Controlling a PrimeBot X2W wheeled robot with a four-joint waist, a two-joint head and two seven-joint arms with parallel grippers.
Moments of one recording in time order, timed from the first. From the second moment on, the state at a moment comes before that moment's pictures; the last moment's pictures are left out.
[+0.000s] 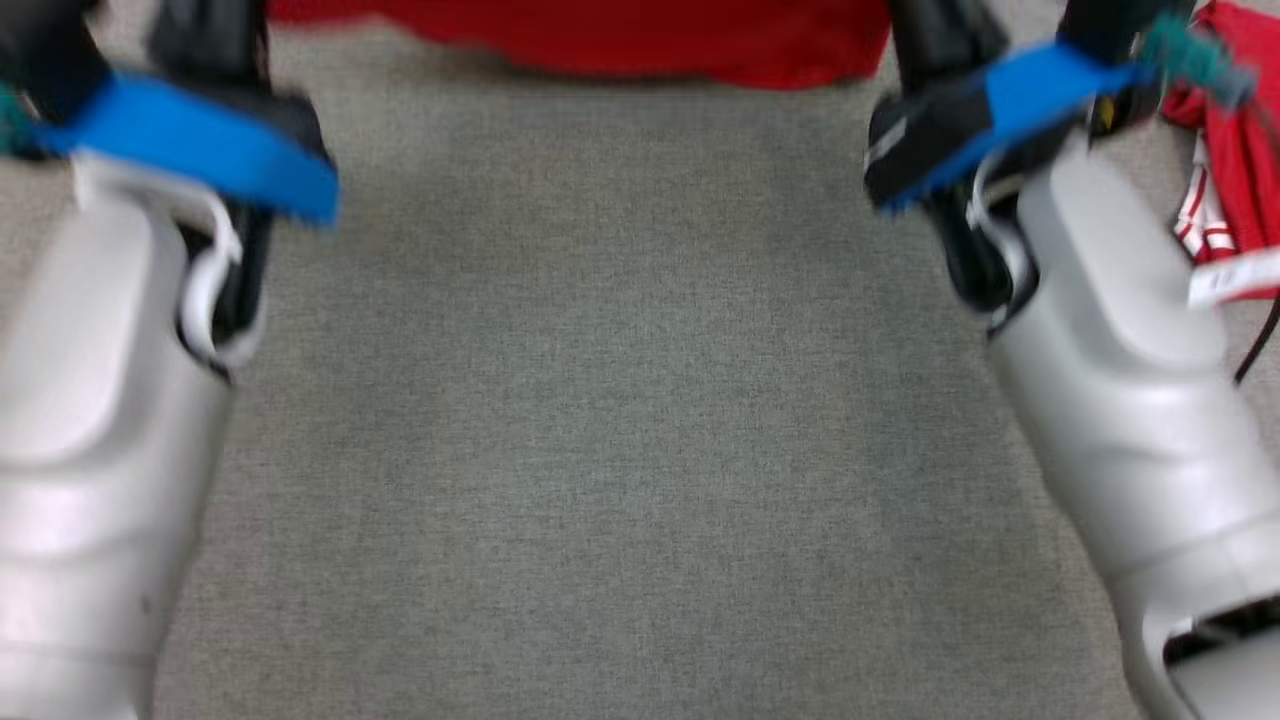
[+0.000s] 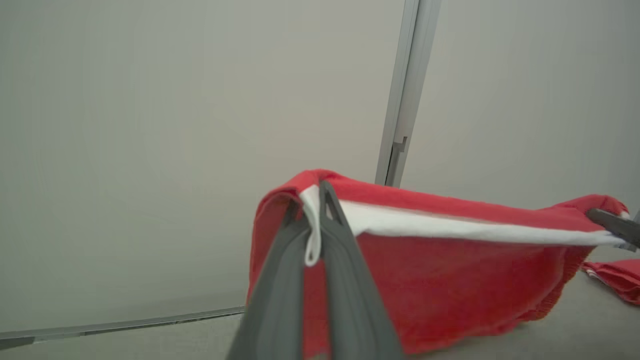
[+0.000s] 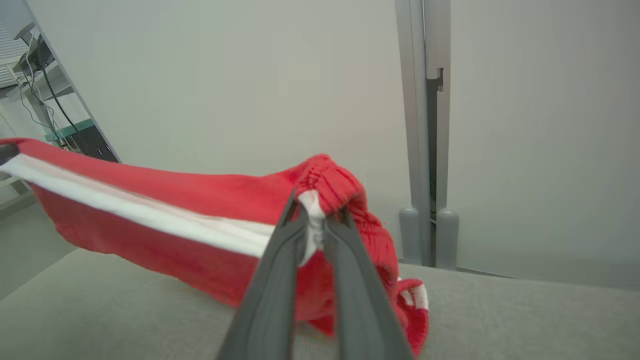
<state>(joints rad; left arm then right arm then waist) -0.96 0.34 -0.42 0.54 -0.60 -0.12 -0.26 -1.09 -0.10 0.35 0.80 0.49 0.13 -0.26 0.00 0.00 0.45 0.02</state>
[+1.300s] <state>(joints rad) 0.05 0.28 -0.40 0.23 -0.49 -0.04 -0.24 0.16 -0.10 0.15 0.04 0.45 0.13 -0.02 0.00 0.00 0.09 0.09</state>
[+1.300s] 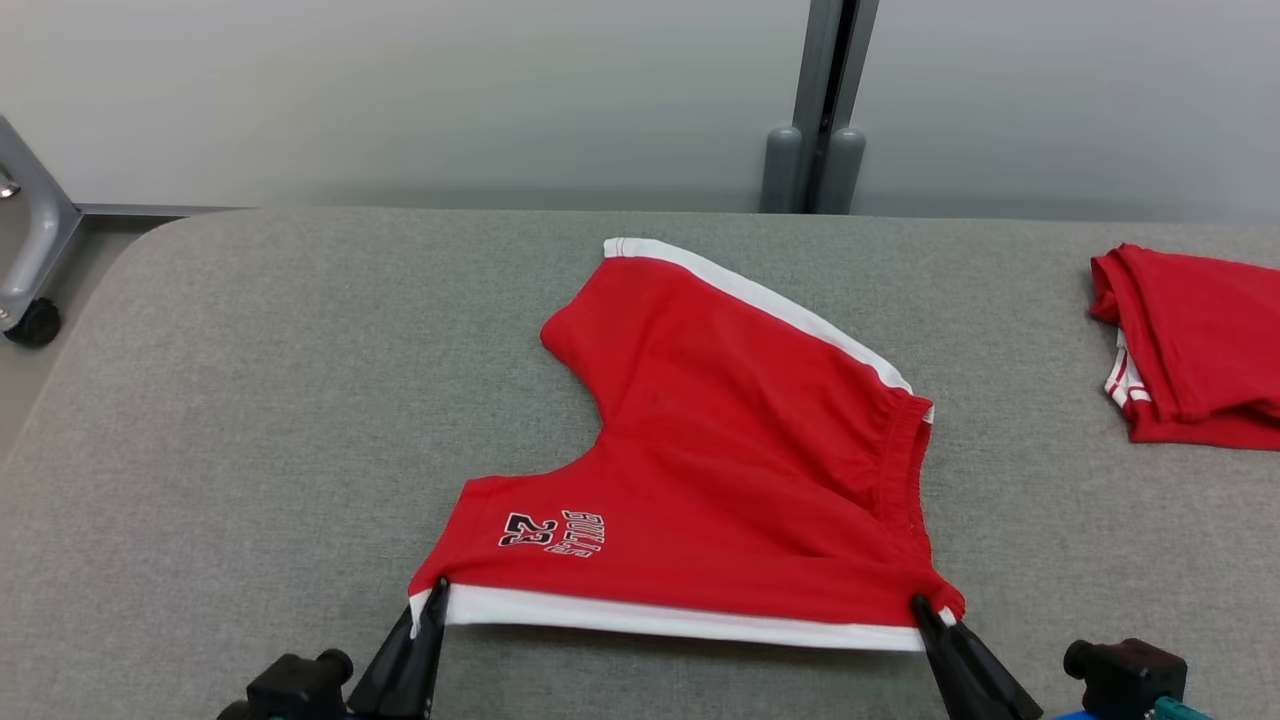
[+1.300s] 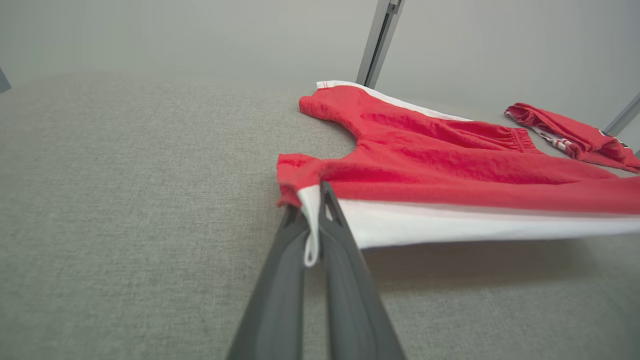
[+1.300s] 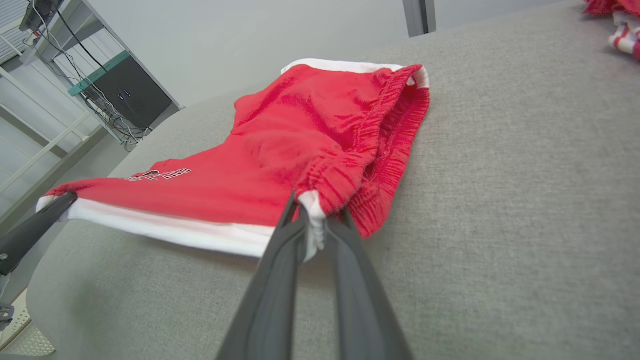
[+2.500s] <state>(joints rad) -0.88 0.52 -0.55 0.48 -0.44 -0.13 -0.05 -0.54 -0.05 0.33 0.28 0.59 0.13 -0.20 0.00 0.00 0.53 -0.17</state>
